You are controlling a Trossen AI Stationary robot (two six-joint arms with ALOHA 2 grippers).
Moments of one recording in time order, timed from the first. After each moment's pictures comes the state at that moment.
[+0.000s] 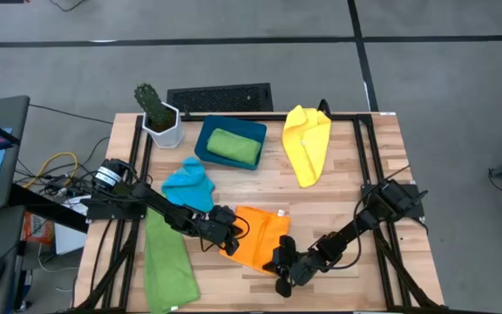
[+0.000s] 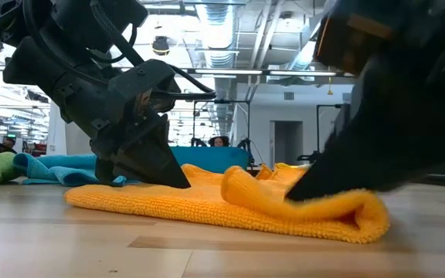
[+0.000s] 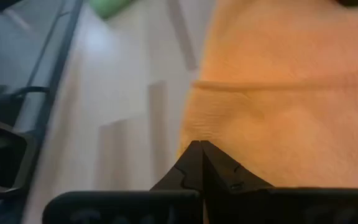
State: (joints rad) left arm -0.39 1.85 0.73 0.36 -0.36 -0.88; right arm 0.68 2.04 0.93 0.45 0.43 0.68
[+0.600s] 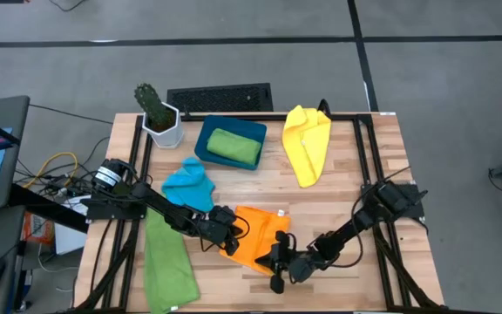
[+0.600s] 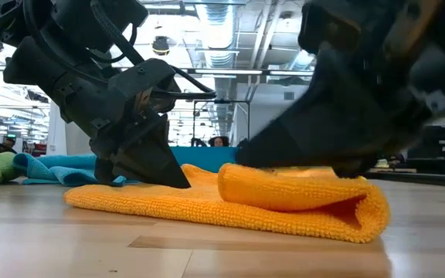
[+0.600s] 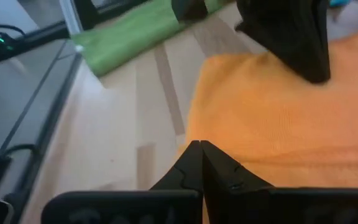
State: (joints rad) left arm -0.39 1.85 0.73 0.36 -0.35 -0.89; right arm 0.66 2.11 0.94 0.63 0.56 0.60
